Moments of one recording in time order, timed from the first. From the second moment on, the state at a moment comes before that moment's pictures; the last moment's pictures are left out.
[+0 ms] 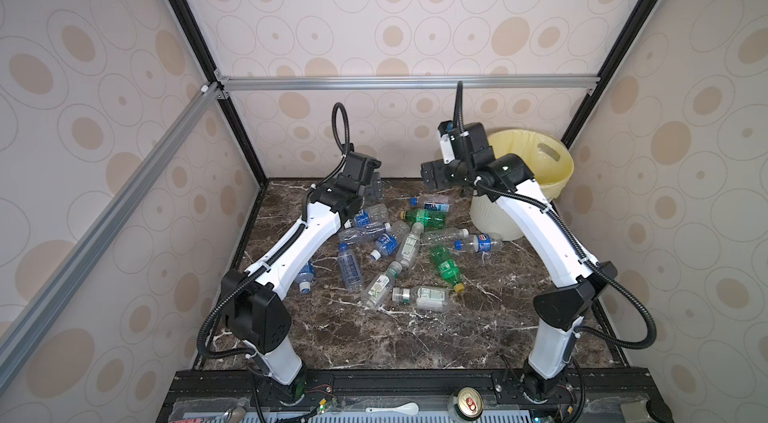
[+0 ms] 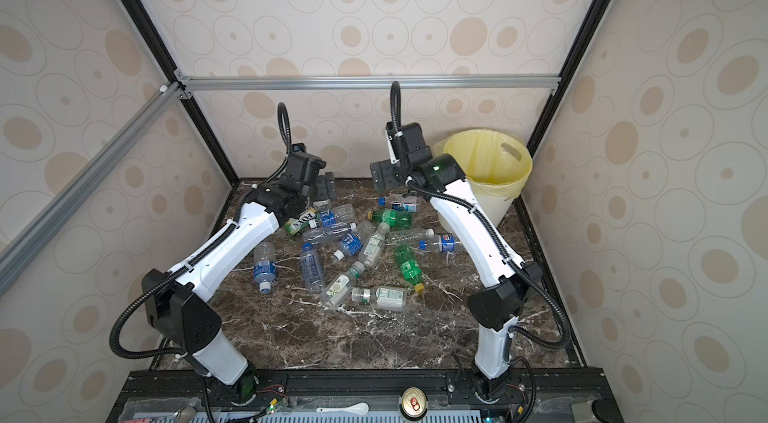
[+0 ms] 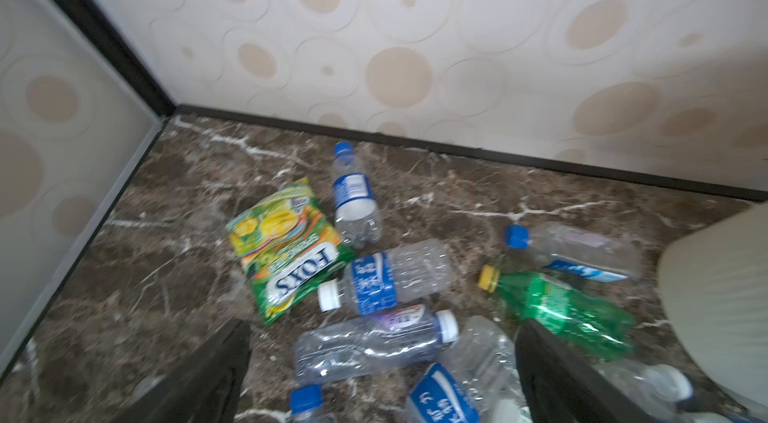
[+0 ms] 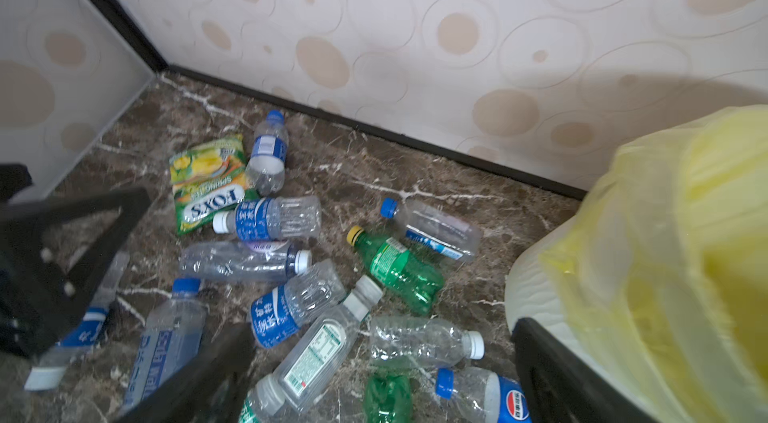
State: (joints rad) left arm -0.44 1.65 1.61 -0.68 -0.47 -0.46; right arm 0.59 1.86 2.17 -0.99 0.20 0.12
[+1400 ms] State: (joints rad) left arm -0.01 1.60 0.94 -0.56 -0.16 -0.48; right arm 0.75 1.84 1.87 -0.96 0.31 0.19
